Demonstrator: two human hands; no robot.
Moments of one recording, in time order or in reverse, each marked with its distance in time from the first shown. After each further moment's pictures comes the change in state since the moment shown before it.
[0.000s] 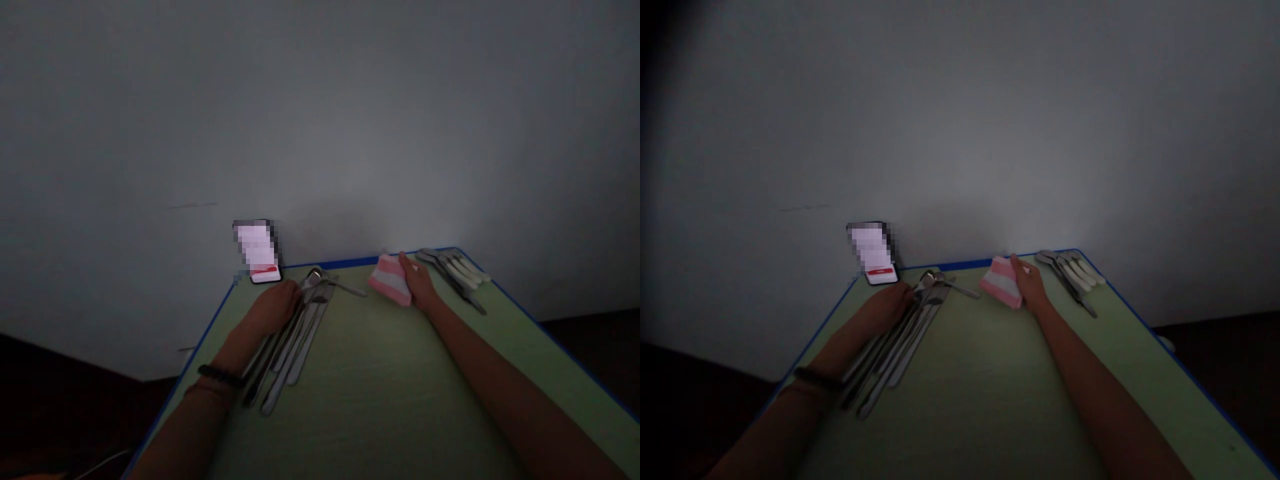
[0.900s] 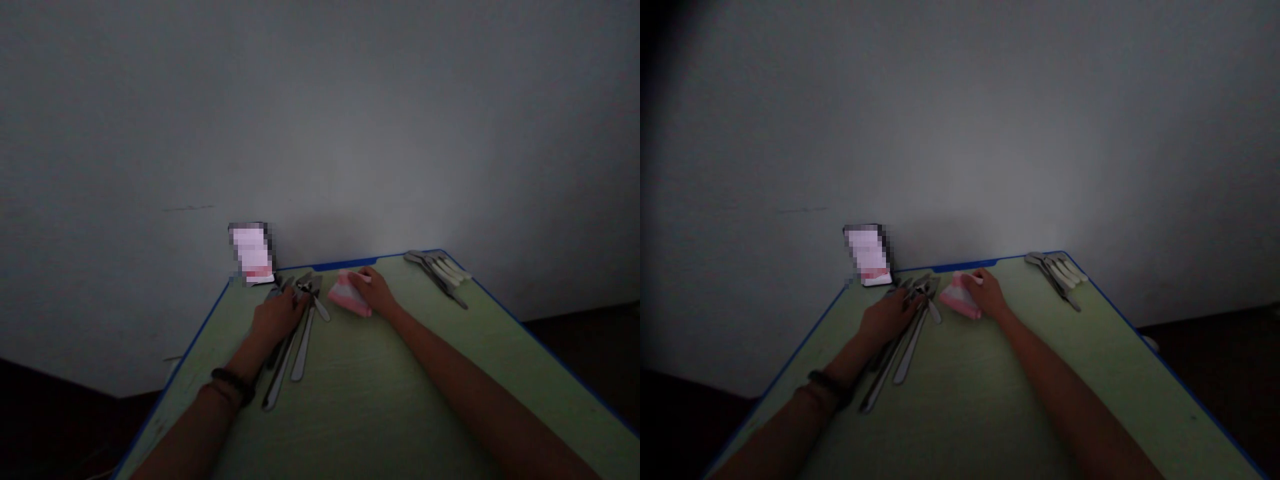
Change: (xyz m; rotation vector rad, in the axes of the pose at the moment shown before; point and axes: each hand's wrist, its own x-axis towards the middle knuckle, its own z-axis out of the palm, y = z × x) left_hand -0.010 0.032 0.017 -0.018 0.058 -0.278; right_hand -0.024 0.003 0.055 -0.469 -0.150 -0.240
